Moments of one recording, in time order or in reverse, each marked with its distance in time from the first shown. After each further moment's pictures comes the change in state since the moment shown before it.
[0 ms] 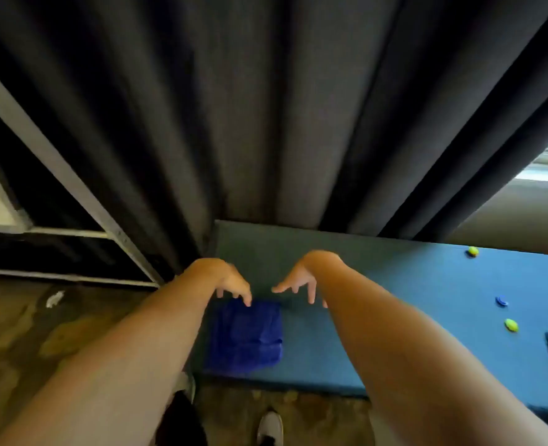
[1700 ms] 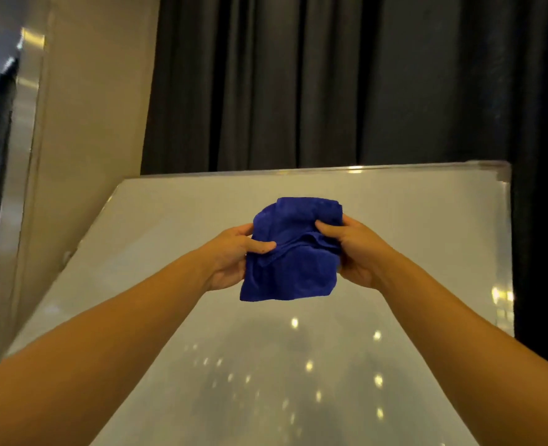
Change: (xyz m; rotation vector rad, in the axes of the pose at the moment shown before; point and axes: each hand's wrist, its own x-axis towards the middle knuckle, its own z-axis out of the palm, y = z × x) left_hand -0.405 -0.728 -0.415 -1.343 1.161 1.220; right_hand -0.343 -0.832 -0.290 0.636 0.413 -1.704
